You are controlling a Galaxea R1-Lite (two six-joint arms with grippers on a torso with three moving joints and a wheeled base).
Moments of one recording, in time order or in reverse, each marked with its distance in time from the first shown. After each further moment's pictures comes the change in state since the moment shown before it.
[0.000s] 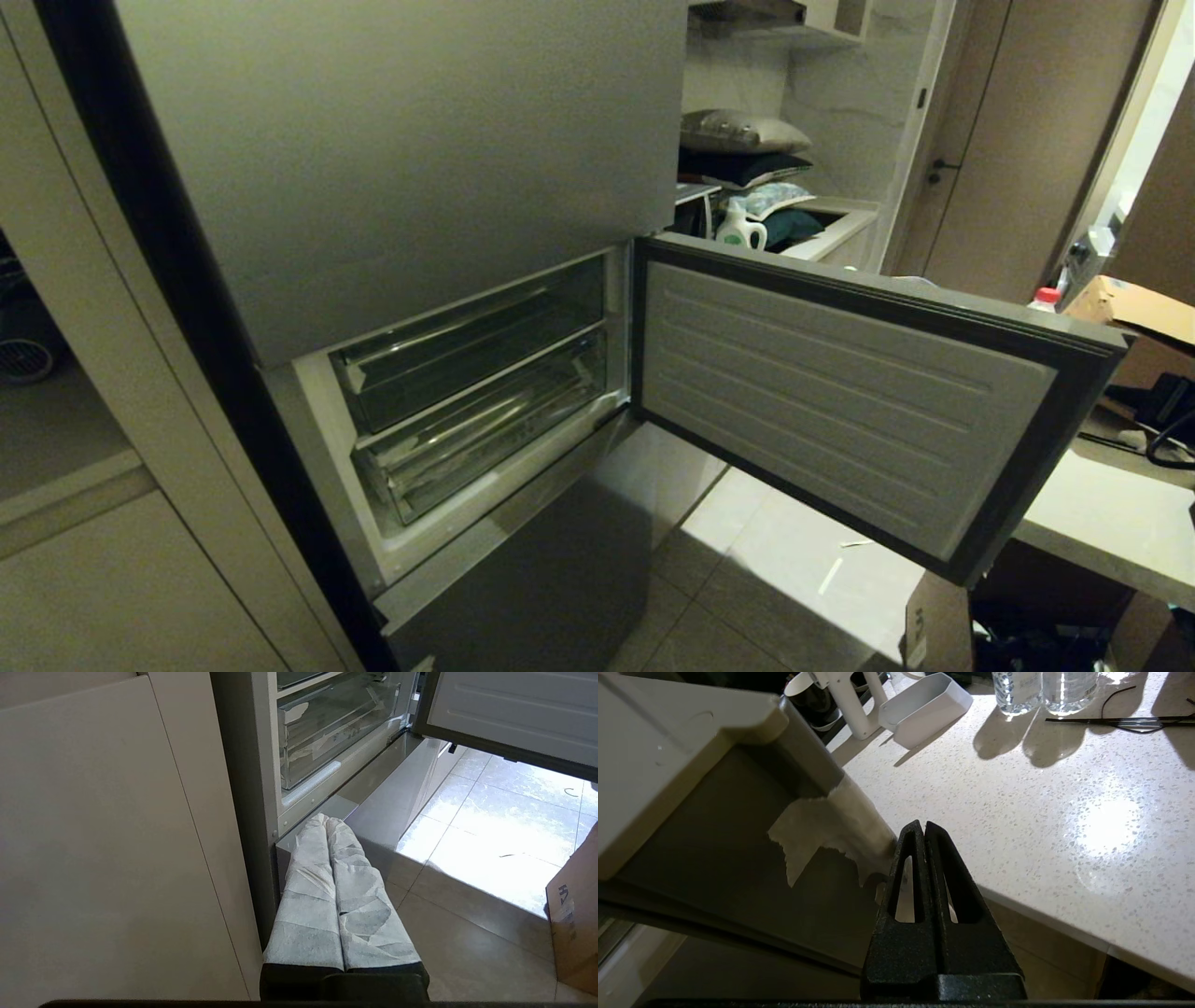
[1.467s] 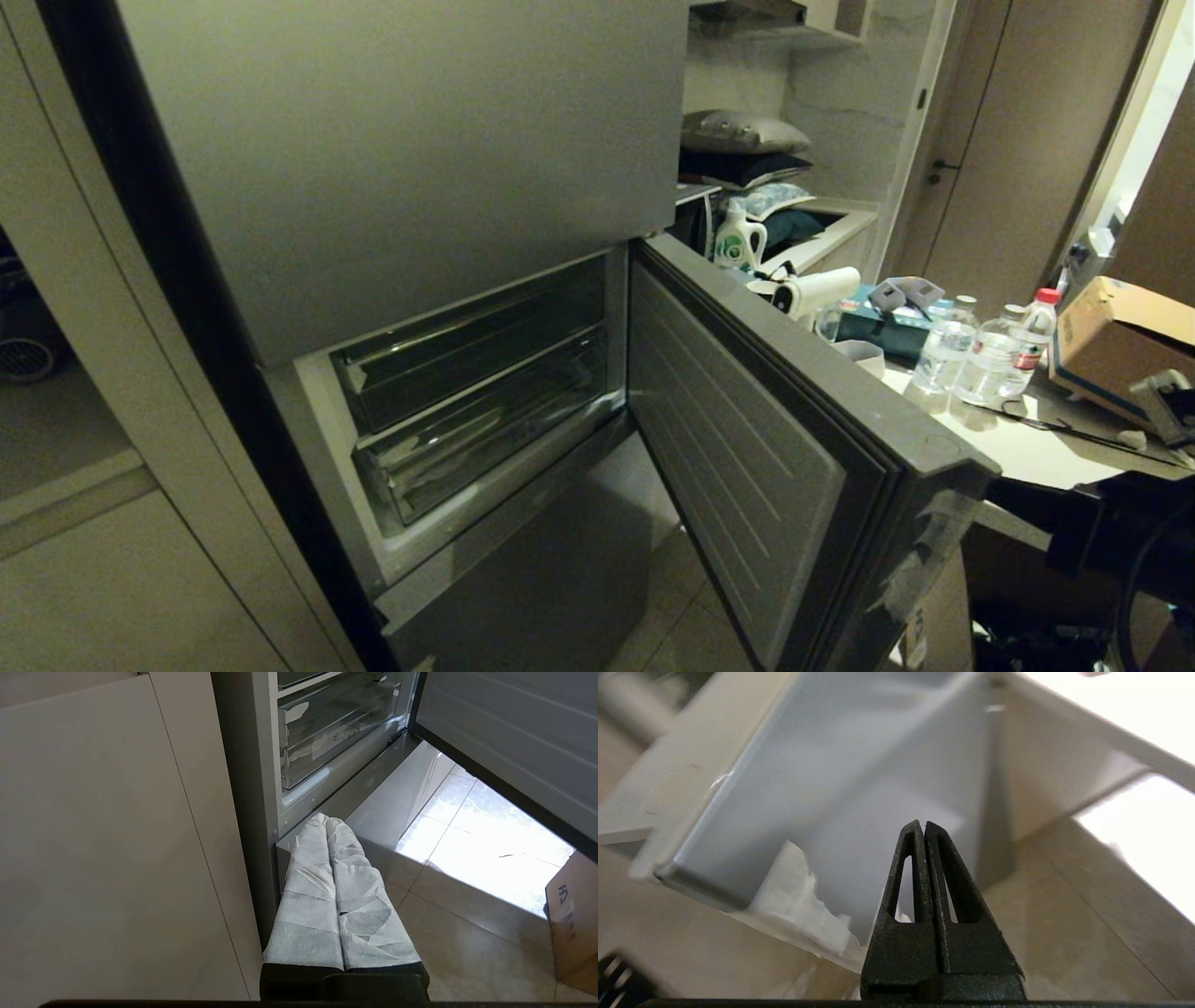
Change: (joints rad) left arm 0.000 0.000 0.000 0.000 0.000 0.000; right arm 0.616 -0.520 0.490 -0.022 -0.094 0.010
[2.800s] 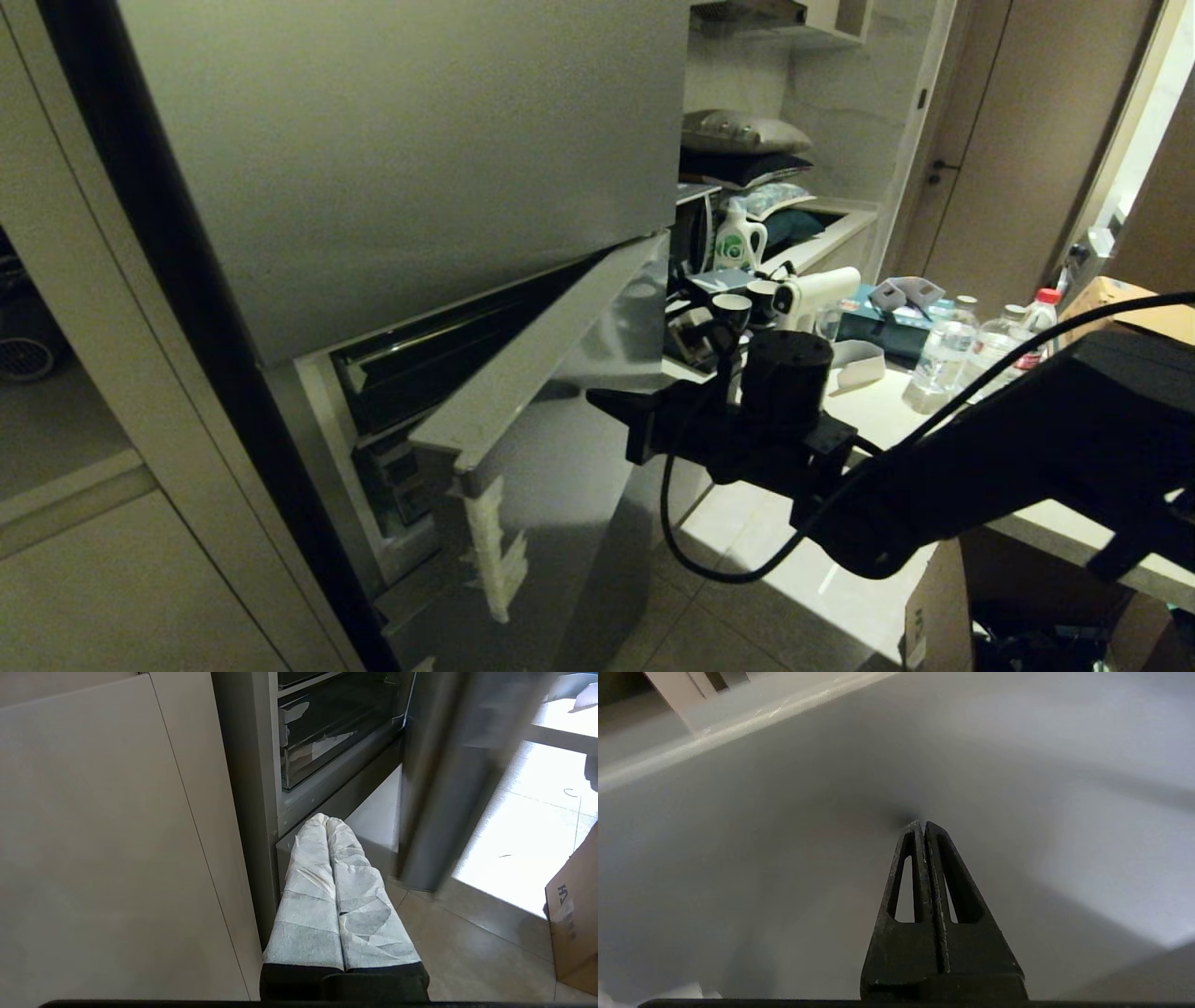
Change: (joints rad) left arm 0.000 0.000 0.000 0.000 0.000 0.000; right arm 0.582 0.869 -0.786 -0.340 -0.143 0.026
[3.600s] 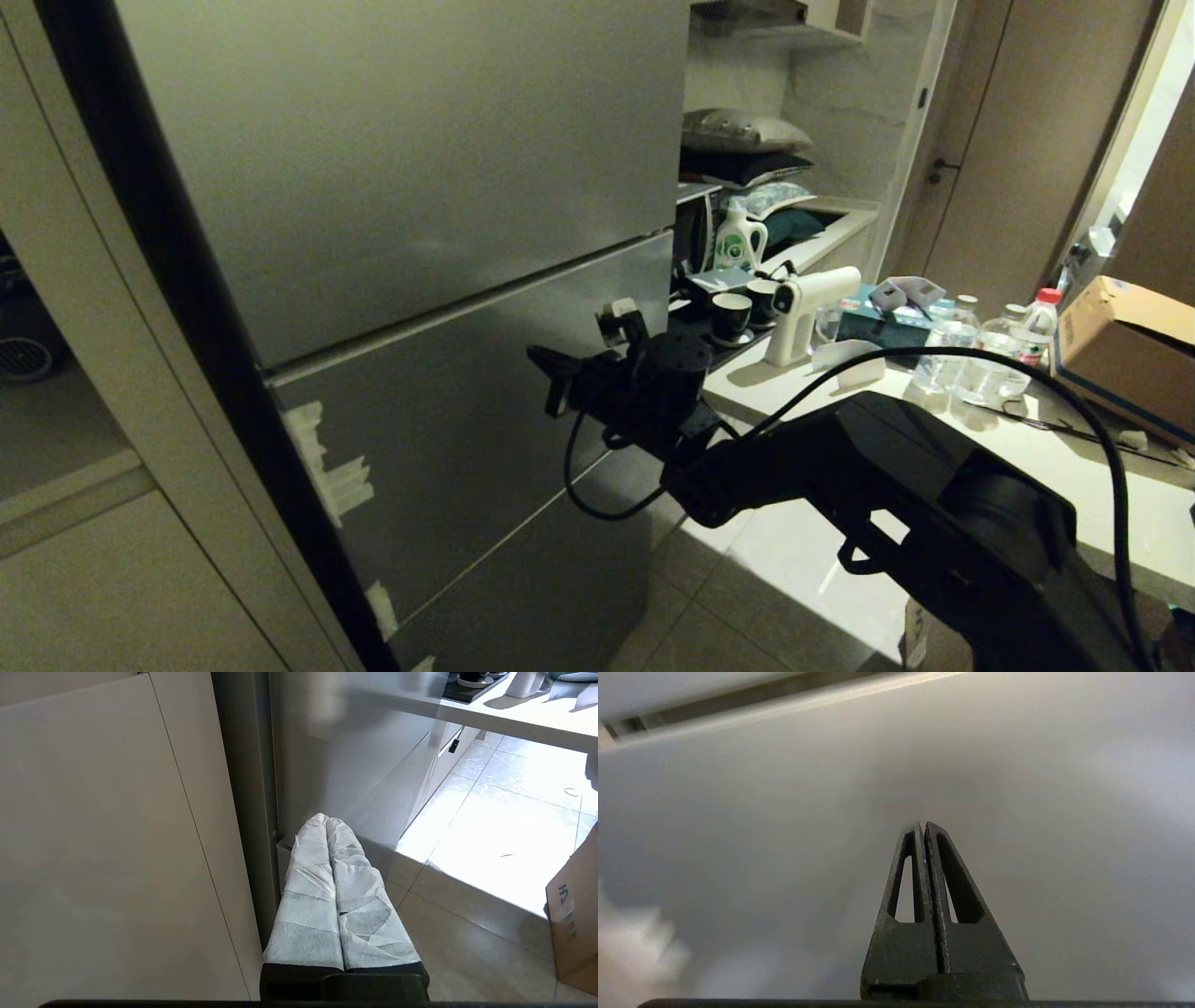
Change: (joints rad) left arm 0.000 0.000 0.000 0.000 0.000 0.000; right arm 0.042 0.425 -0.665 0.005 -0.087 -0.001
